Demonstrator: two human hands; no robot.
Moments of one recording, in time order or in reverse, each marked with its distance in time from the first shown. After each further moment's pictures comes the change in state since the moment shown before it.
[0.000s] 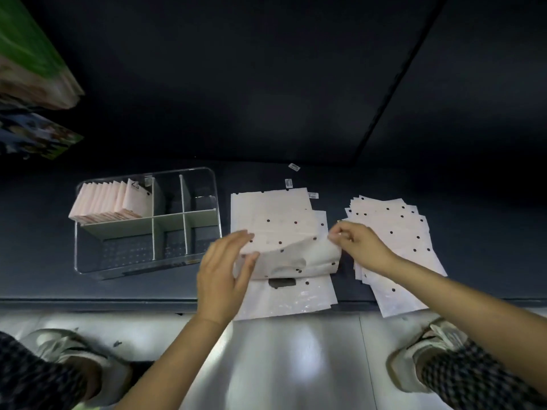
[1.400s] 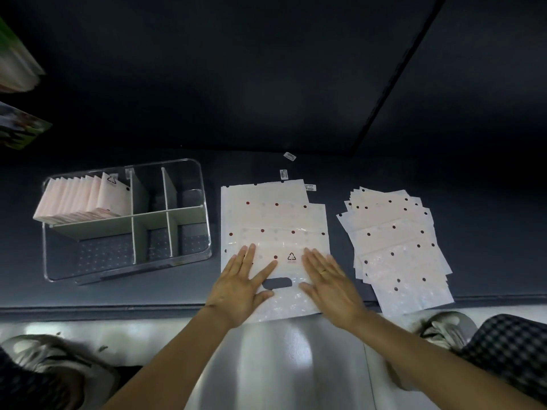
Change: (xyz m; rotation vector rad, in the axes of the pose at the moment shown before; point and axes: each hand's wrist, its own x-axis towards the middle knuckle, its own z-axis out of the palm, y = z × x) left_hand -0.014 -0.064 0.077 0.632 -0.882 0.169; right_hand -0.017 0.068 0.097 -0.834 -0.068 -0.170
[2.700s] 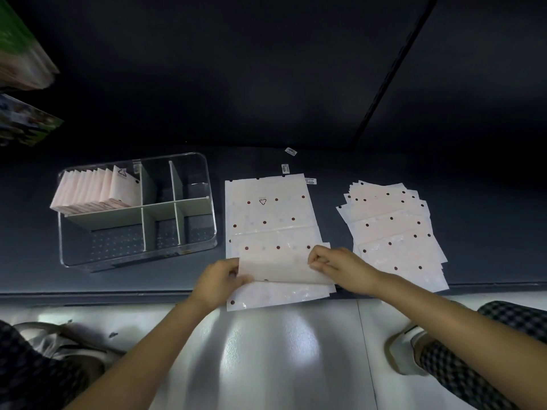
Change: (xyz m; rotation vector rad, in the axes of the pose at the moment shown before) left_hand -0.036 -0.019 -0.034 -0.869 0.059 -0.322; right_hand -0.005 0.005 -0.074 0.597 -0.187 -0.037
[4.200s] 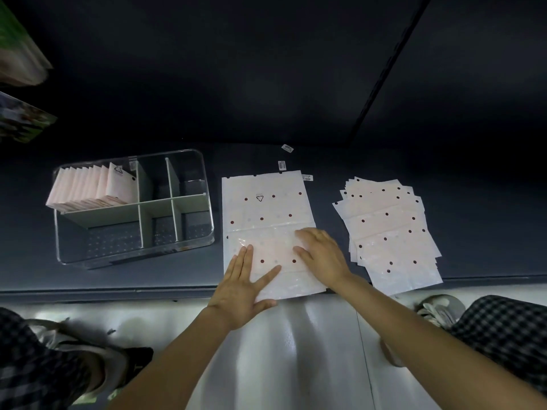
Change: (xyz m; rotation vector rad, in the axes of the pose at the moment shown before) left_hand -0.001 -0.018 0.055 0.862 -0.080 0.369; right_hand 0.038 0.007 0.041 -0.296 0.344 0.143
